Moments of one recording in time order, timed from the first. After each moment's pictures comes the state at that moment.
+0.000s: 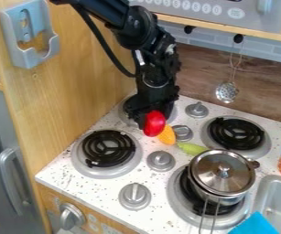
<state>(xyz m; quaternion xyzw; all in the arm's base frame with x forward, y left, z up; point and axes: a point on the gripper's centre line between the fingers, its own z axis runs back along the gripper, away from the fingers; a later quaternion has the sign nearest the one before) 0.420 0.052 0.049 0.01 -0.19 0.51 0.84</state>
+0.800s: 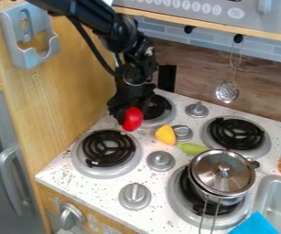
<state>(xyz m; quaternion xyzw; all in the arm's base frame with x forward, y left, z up) 0.428 0.103 0.030 0.04 -0.19 0.56 0.81</state>
